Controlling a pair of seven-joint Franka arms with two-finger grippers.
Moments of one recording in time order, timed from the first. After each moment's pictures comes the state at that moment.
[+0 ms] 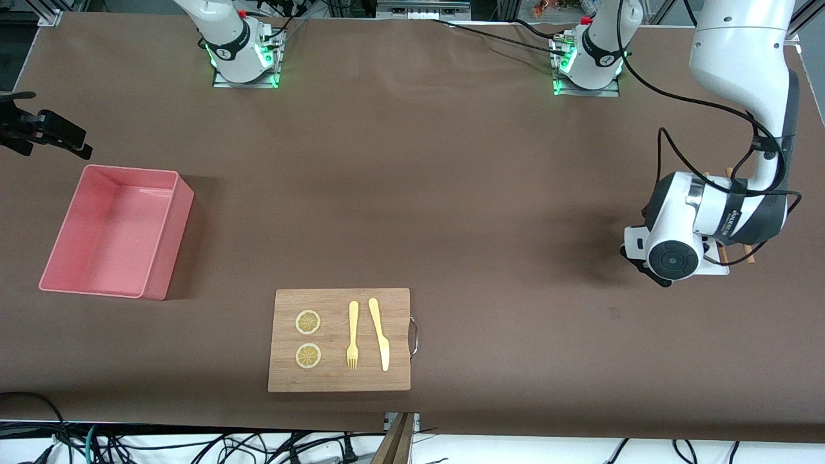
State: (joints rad) left arm -0.06 0.59 0.01 -1.65 0.50 1.68 0.52; right arm -0.10 0.04 0.08 -1.49 -0.02 1.52 0.03
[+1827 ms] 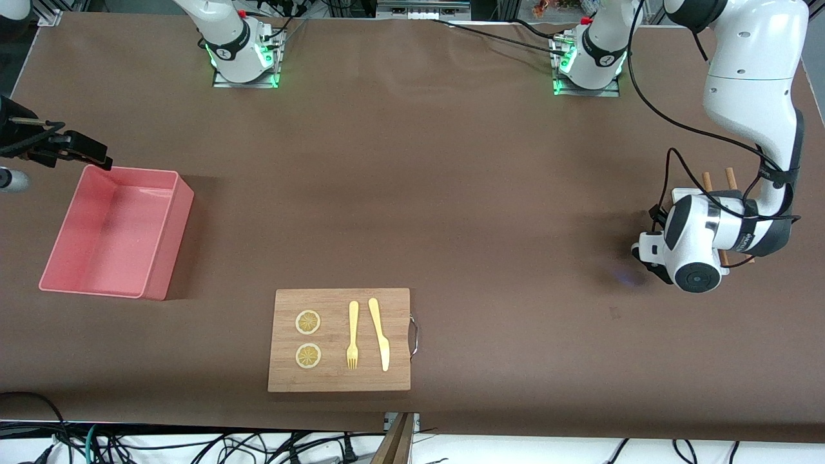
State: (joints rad) left arm 0.06 0.72 0.01 -1.65 0.43 1.69 0.60; right arm -0.10 0.10 0.08 -1.53 -0.02 1.51 0.03
